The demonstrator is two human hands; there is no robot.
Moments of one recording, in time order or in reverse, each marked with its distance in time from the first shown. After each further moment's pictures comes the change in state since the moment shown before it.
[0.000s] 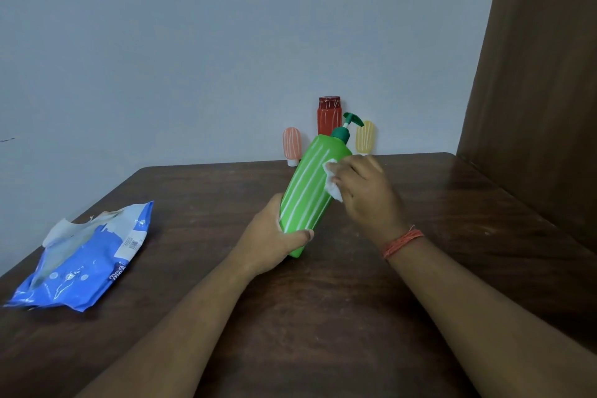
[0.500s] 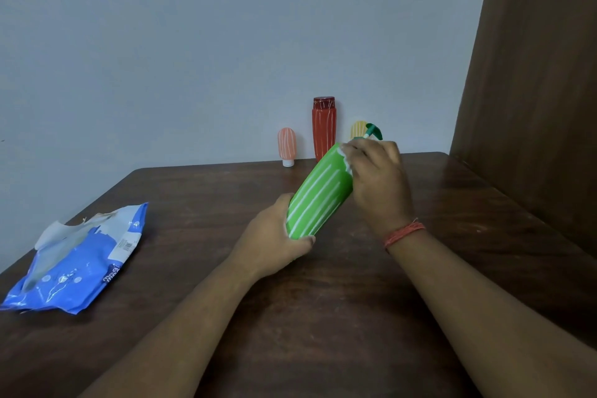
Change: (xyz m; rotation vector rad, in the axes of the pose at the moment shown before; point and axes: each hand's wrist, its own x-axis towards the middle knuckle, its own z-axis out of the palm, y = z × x) left_hand -0.003 0.011 0.005 0.206 0.010 0.109; right_hand 0.006 0.014 -0.010 -0.154 0.121 0.094
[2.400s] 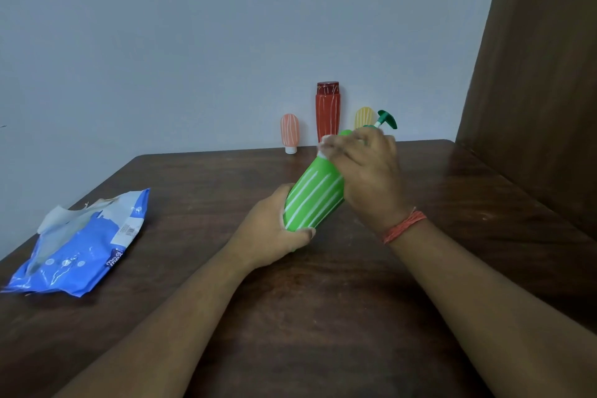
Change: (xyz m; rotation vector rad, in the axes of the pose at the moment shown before) left_hand -0.010 -0.004 -0.006 -0.051 -0.032 0.027; right_hand 0.000 -0.025 -0.010 -0.030 -0.043 -0.241
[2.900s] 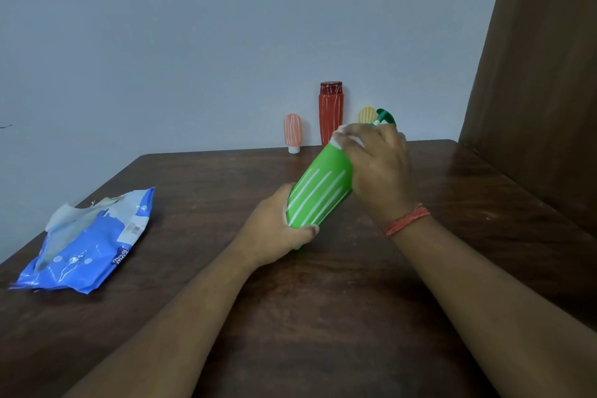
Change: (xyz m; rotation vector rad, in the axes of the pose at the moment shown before) left_hand 0.000 -0.003 0.000 -0.056 0.007 -0.036; right_hand 0.001 0.008 0.004 -0.044 0.023 0.138
